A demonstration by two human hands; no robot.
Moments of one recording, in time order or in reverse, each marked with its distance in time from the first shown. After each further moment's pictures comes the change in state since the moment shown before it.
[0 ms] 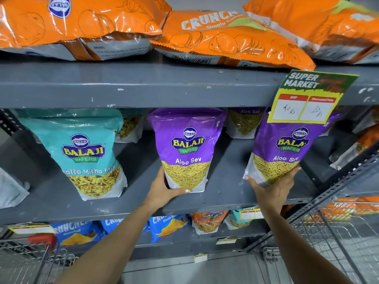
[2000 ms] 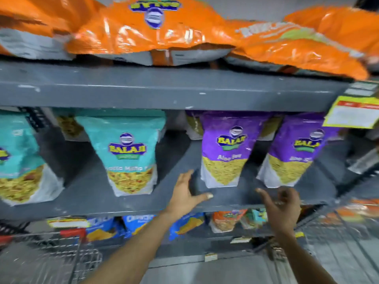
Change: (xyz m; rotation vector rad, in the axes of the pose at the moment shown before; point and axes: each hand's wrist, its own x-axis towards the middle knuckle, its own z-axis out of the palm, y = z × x) left_hand -0.037 0.010 -0.024 0.108 -0.030 0.111; right_hand -0.087 -0.029 0.000 0.077 0.011 -0.106
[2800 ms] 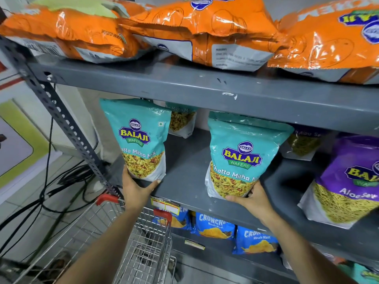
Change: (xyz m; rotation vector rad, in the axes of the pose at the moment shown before) left_hand -0.113 -0.166 -0.324 0.118 0.972 -0.177; right_hand -0.123 -0.156 0.236 0.257 -1.076 0.115
